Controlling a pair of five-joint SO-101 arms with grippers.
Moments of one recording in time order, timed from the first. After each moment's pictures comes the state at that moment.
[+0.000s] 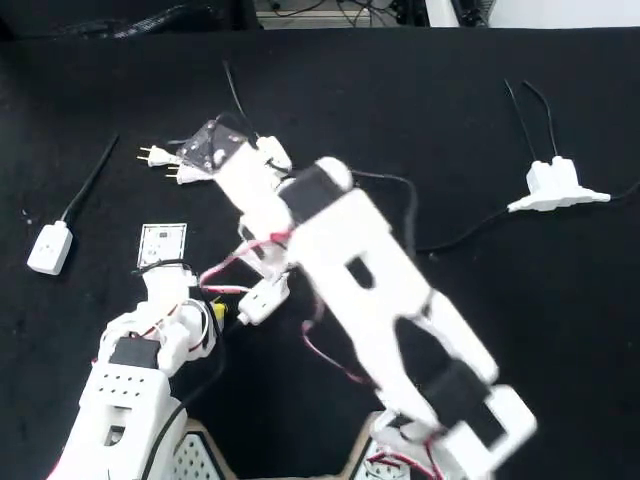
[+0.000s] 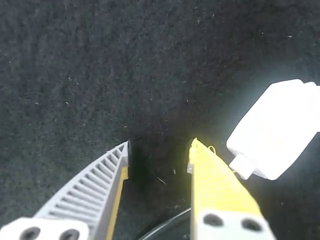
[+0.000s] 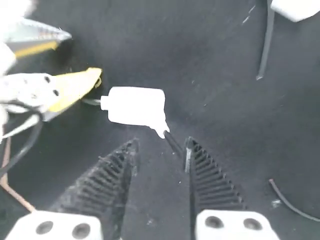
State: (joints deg) left arm 1.5 -65.7 89.0 41.6 4.4; right arm -37.4 -8.1 1.4 89.6 14.7
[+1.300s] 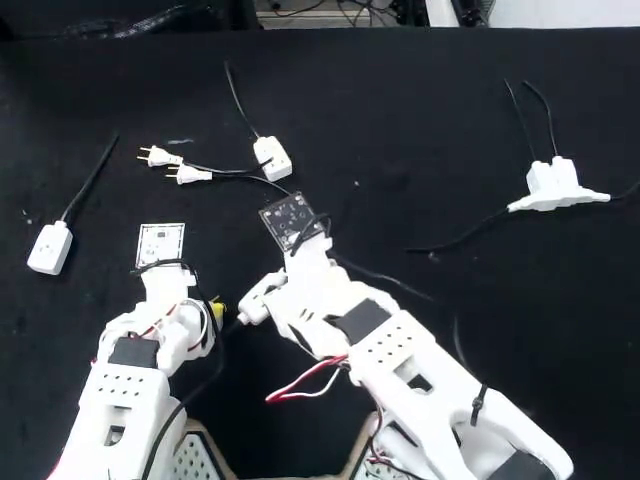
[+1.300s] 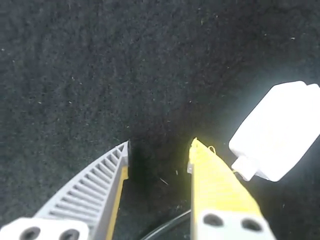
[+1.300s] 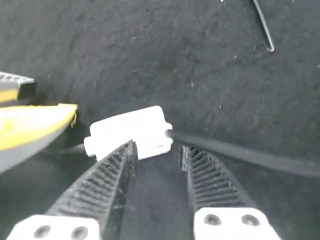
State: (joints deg) left arm 1.1 -65.7 89.0 41.6 4.4; right arm -37.5 -38.7 69.0 32.7 -5.2
